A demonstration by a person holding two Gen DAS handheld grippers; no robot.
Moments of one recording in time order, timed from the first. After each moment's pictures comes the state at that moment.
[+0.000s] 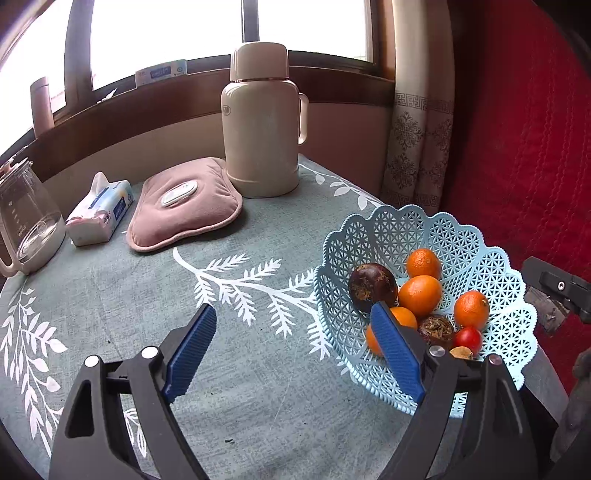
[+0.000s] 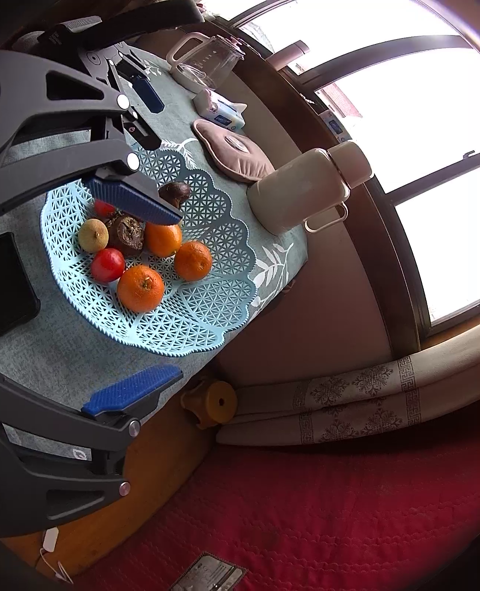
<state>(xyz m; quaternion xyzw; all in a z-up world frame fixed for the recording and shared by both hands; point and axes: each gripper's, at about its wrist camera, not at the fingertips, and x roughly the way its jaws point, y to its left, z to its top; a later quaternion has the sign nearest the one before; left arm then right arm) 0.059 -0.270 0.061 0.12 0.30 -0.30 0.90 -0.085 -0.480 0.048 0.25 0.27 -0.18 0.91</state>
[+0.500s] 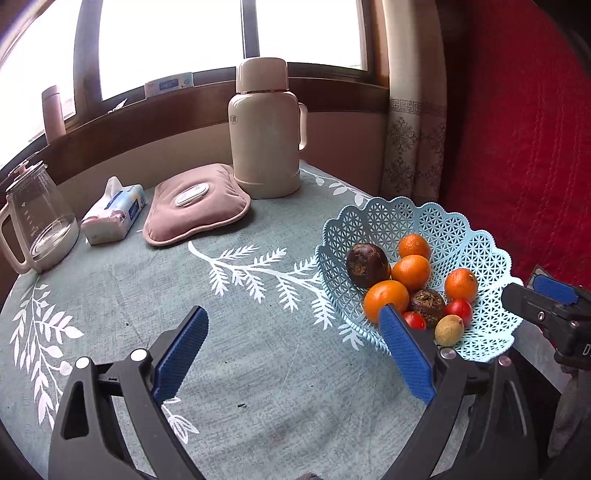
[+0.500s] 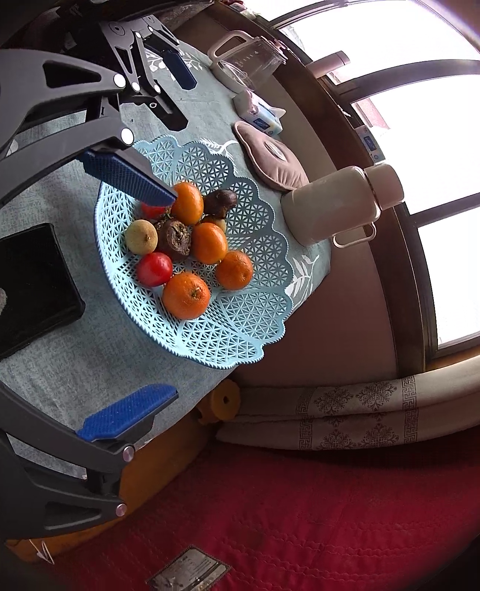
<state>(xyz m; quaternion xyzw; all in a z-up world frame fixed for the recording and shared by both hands) 0.030 -0.247 0.061 0.13 0.28 -0.30 0.90 -0.094 -0.443 0.035 0.18 0.30 -0.16 0.92</state>
